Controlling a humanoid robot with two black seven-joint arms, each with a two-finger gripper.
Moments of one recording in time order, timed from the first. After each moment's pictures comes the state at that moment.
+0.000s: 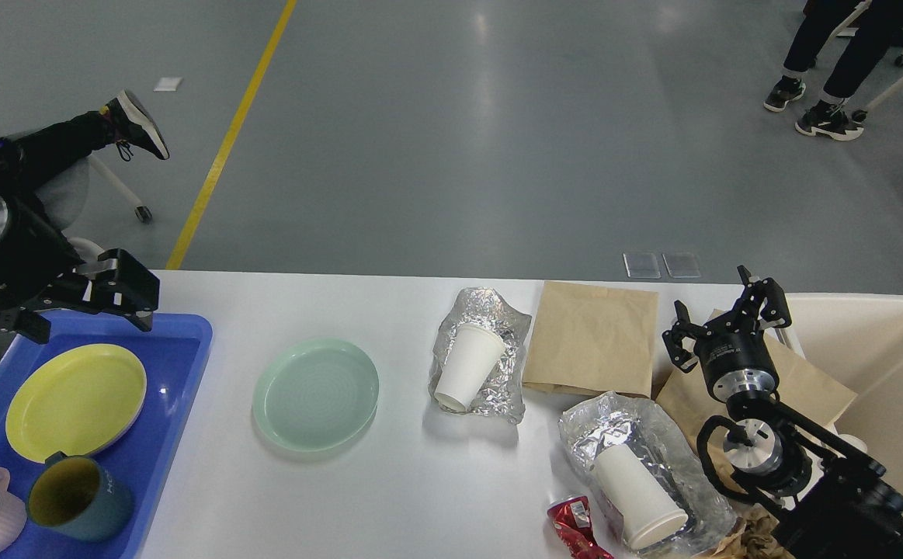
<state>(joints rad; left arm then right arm) -2.61 0.23 1.69 -1.75 -0.09 -0.63 -0.11 0.40 -0.29 0.78 0.87 0.08 0.01 0.55</state>
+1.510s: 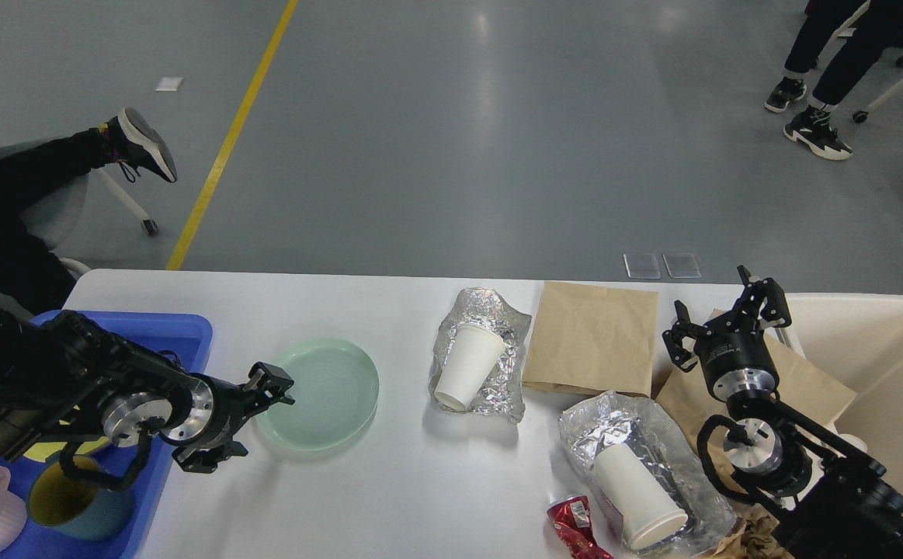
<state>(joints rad) -1.47 0.30 1.20 -1.27 -0.60 -0.08 -0.10 0.40 -0.29 0.78 0.87 0.08 0.01 0.55</state>
